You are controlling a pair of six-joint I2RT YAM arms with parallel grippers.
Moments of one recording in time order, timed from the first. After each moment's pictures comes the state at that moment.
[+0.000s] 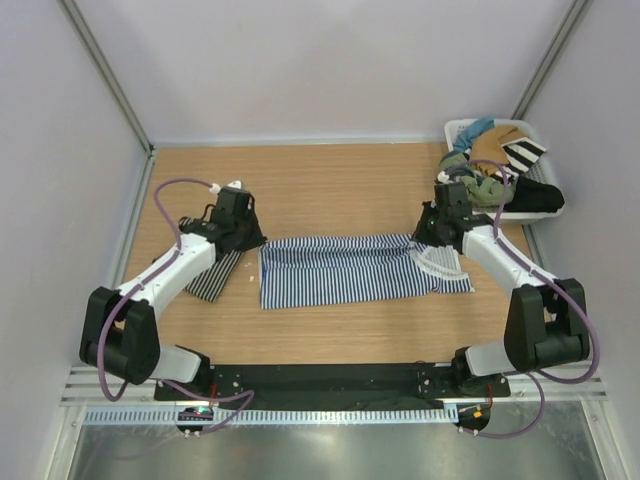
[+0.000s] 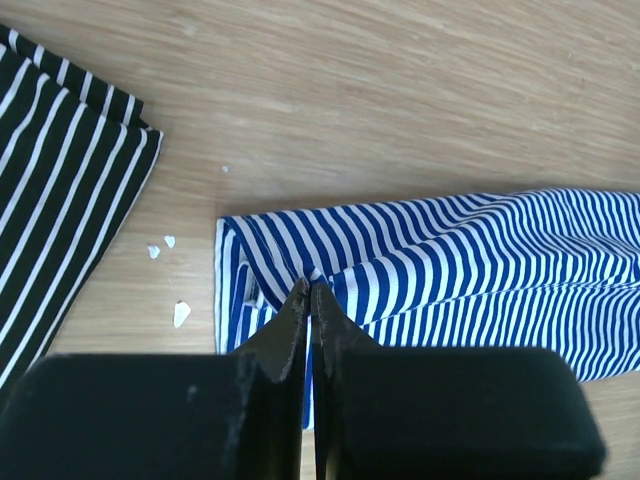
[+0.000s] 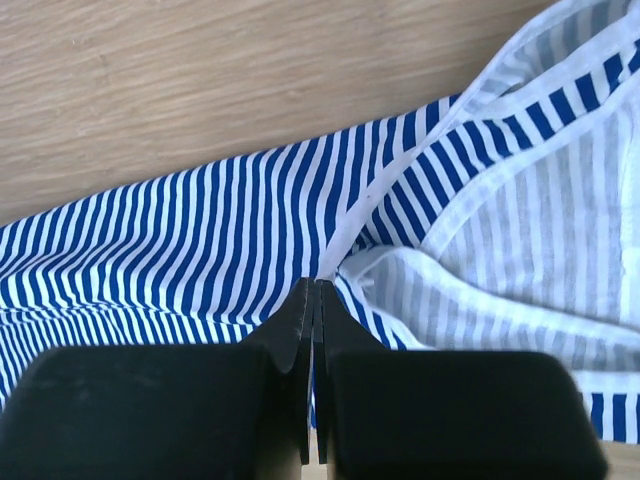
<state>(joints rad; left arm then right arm) -0.36 1.40 0.96 -0.41 -0.06 -0.63 0.16 1.43 0.93 -0.39 -0.04 0.43</state>
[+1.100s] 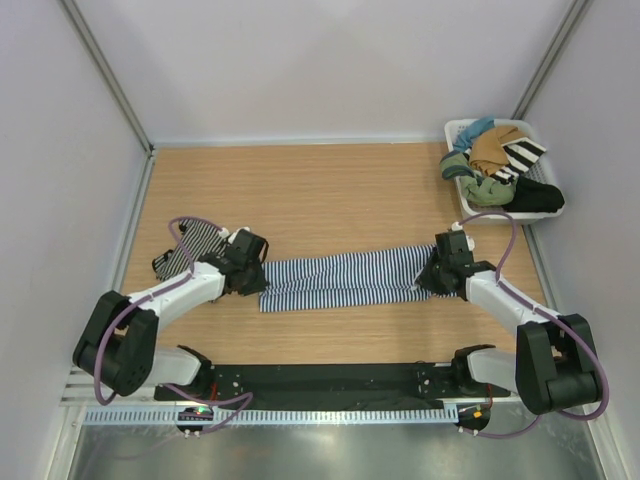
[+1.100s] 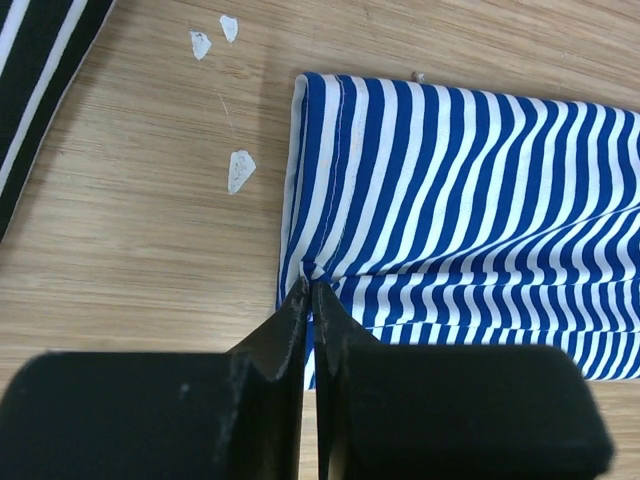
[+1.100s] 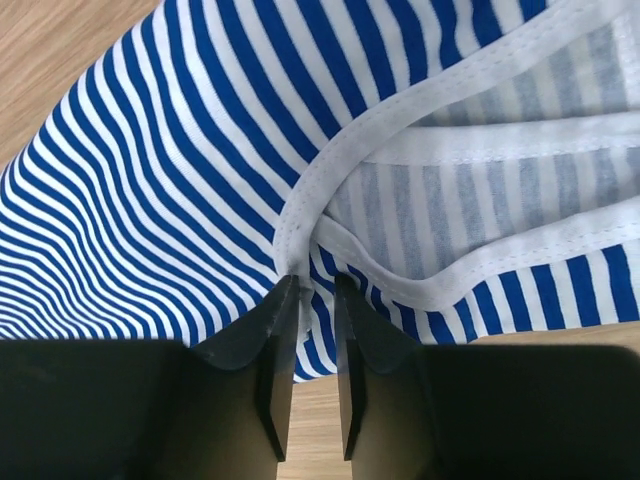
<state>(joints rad) -0.50 1.34 0.67 -0.42 -0.15 -0.74 0.17 1.20 0.52 -0.32 0.02 0.68</state>
